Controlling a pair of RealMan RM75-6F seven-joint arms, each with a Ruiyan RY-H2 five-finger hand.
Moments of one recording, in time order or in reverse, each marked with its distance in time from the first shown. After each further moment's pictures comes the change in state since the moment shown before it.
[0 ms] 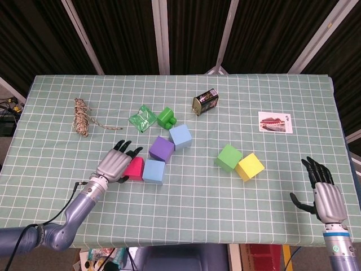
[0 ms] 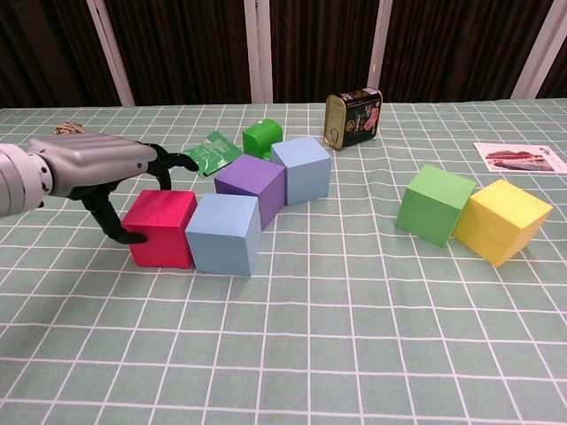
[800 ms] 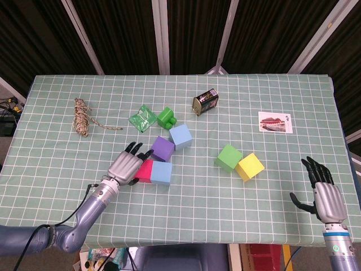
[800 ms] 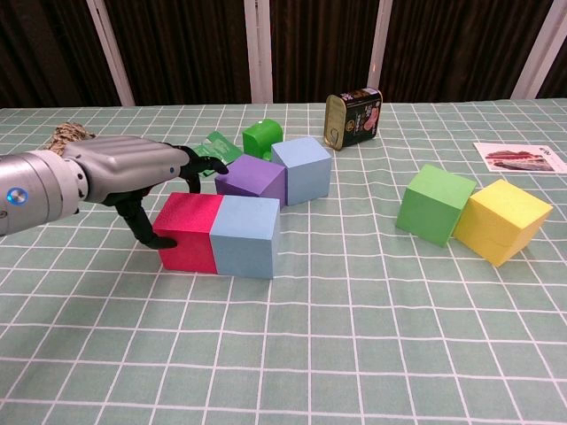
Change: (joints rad) left arm -0.038 -0.072 -0.009 -0.014 -0.027 0.042 0.071; right arm 0.001 0.001 0.000 -0.001 0.000 -0.003 0.006
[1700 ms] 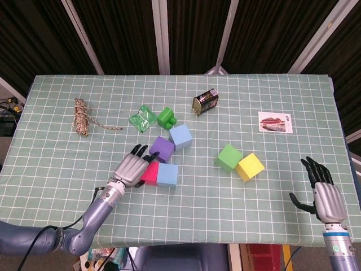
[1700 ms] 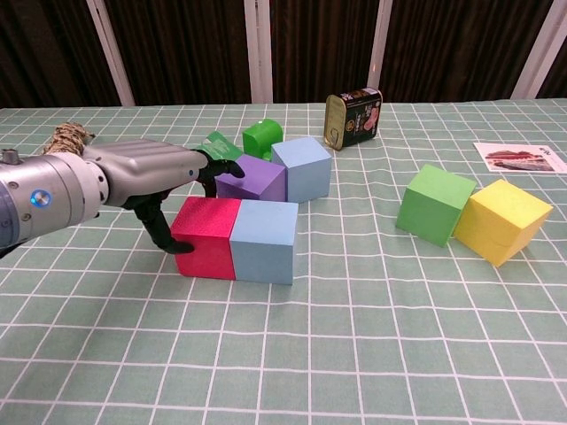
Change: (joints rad) left arm -0.035 -0.036 -0.015 -0.050 -0.090 0.043 0.068; right arm 0.000 0.000 -0.001 -0.001 -0.003 0.001 0.003
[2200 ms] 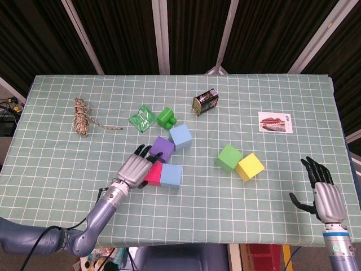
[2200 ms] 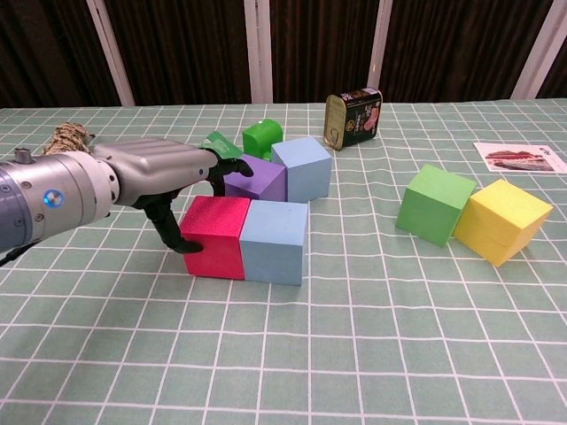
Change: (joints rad) left arm -0.021 -0.022 -0.005 -0.012 -0.027 0.028 0.035; right arm 0.001 0.001 0.000 0.000 0.000 -0.002 0.002
